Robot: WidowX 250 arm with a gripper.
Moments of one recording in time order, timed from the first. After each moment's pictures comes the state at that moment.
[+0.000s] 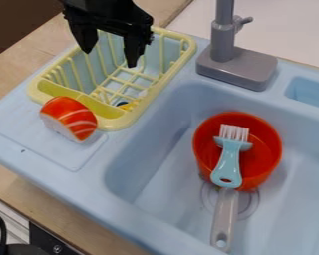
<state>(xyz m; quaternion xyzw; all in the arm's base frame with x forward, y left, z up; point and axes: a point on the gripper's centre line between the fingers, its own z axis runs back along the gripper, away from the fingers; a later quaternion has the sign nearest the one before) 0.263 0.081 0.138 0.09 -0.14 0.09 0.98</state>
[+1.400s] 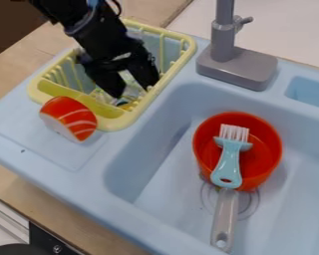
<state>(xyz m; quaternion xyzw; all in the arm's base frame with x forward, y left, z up) 0.267 0.065 0.082 -0.20 -0.15 0.11 0.96</state>
